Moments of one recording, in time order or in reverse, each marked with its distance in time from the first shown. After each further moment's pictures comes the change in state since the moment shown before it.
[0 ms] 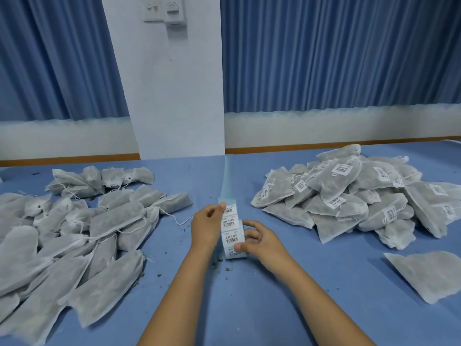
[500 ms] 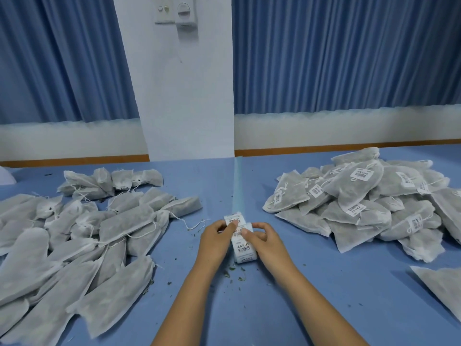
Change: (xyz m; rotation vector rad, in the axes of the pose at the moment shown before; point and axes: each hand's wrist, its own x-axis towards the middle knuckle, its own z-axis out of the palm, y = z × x) left_hand 0.008 -0.028 -0.009 -0.026 -0.128 -0.037; right_hand 0.017 -0.003 0.025 0.103 0.155 0.022
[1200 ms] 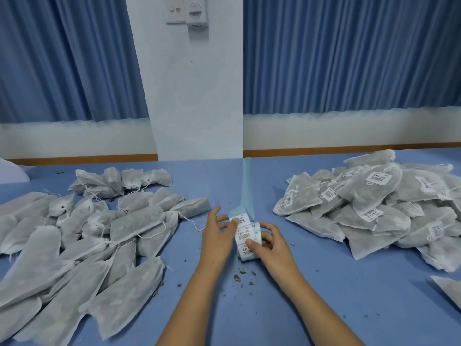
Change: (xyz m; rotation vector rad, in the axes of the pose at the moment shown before) left_hand 0.020 -0.011 -0.011 -0.071 0.114 0.108; right_hand 0.007 0.019 0.008 -0.055 0.010 -0.130
